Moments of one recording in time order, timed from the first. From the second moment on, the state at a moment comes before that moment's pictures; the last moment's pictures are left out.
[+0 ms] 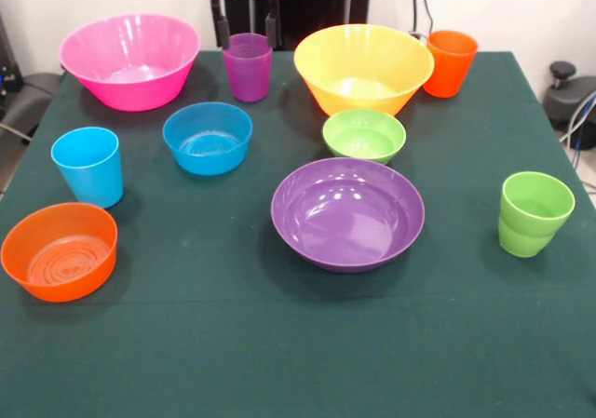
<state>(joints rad) -0.68 -0.86 0.40 1.85 -0.35 0.69 1.65</state>
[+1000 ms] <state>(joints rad) -0.75 -0.58 0.58 1.55 -0.47 0.92 1.46</state>
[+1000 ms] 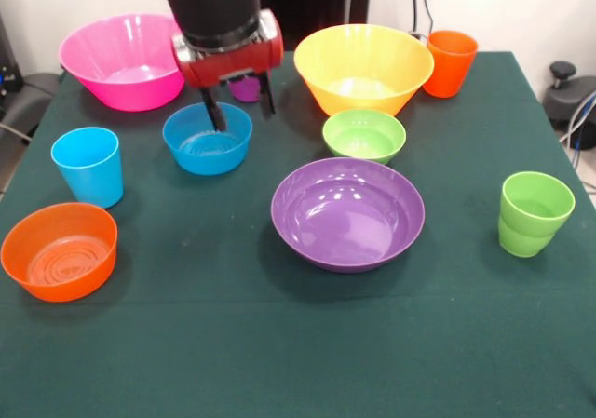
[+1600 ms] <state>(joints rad) -0.74 -0.48 0.65 1.47 -0.52 1.01 1.35</state>
